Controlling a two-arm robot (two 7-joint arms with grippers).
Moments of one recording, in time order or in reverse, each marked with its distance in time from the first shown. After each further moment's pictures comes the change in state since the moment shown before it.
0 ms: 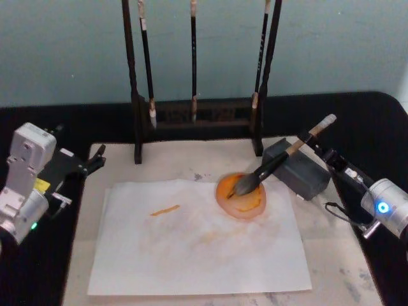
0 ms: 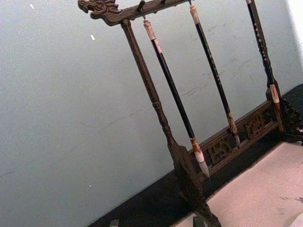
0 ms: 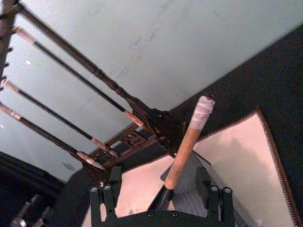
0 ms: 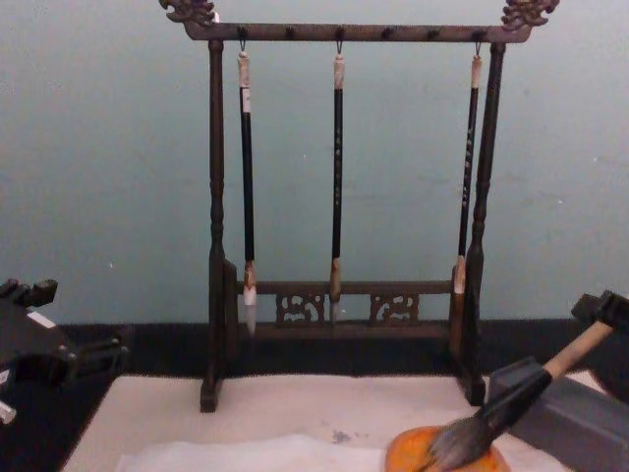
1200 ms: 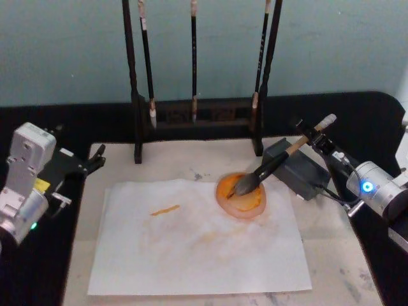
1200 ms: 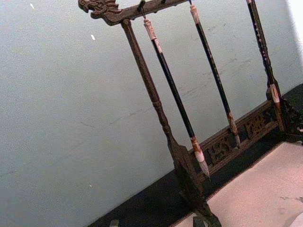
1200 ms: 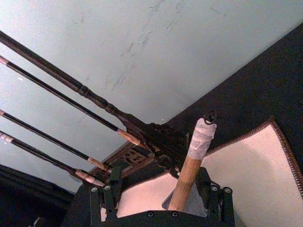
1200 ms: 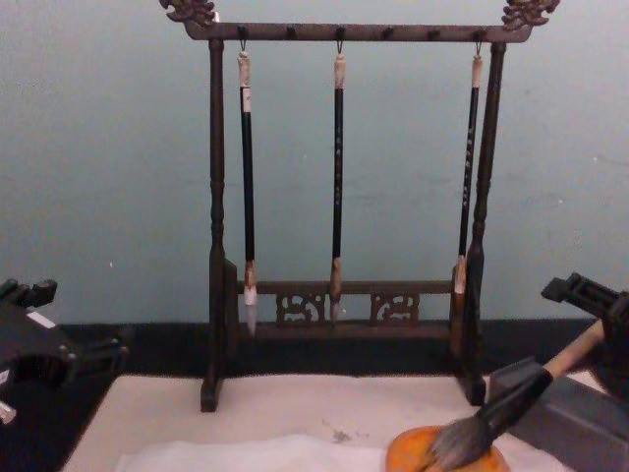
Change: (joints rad) left arm 0.000 0.000 0.000 0.000 0.000 0.000 0.000; right arm 0.149 -0.109 0.001 0.212 0.017 0.069 0.059
